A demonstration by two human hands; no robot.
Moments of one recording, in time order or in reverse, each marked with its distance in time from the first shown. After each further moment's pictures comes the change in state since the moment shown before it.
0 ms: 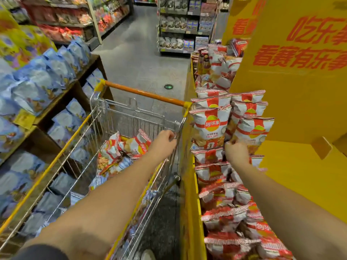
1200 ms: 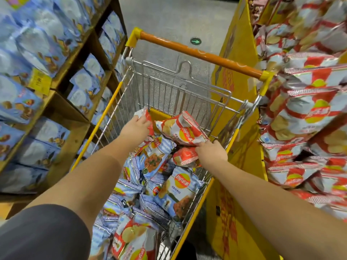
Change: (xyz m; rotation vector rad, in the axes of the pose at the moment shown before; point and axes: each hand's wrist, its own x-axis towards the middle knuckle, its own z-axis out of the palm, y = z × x) left_hand 0.075 -0.305 -0.105 1.392 -0.387 0.296; right_hand -0.065 -0.074 0.288 -1.343 -0.675 -0.730
